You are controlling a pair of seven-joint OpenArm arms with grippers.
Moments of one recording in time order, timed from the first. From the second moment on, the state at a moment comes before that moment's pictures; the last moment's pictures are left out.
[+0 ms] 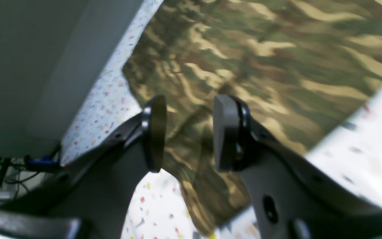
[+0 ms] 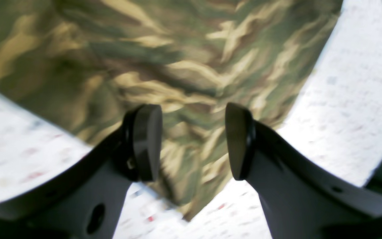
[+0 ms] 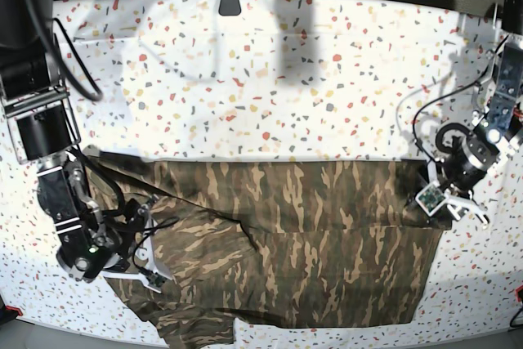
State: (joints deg) left arm -7.4 -32.0 11.4 83.5 12.2 -25.4 3.4; right arm 40.1 28.4 -28.6 68.3 17.9 34.4 -62.4
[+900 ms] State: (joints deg) left arm 1.2 -36.6 11.4 83.5 17.3 -25.7 4.3; right arm 9.3 44.8 -28.8 104.2 12.3 18.2 -52.8
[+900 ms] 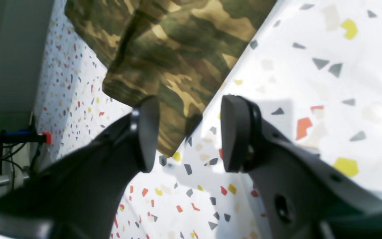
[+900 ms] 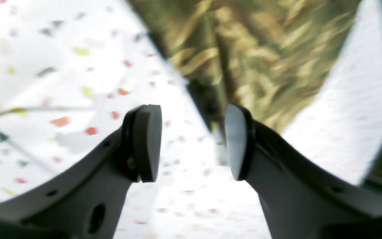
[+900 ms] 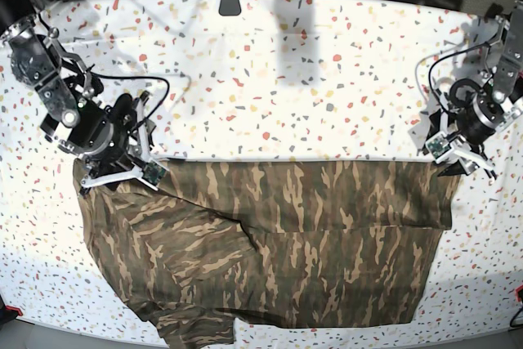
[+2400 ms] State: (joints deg) left arm -3.0 -37.1 26.8 83.3 30.0 -19.8 10.0; right arm -8.9 41.3 -28.8 106.6 -25.0 -1.6 -41.4
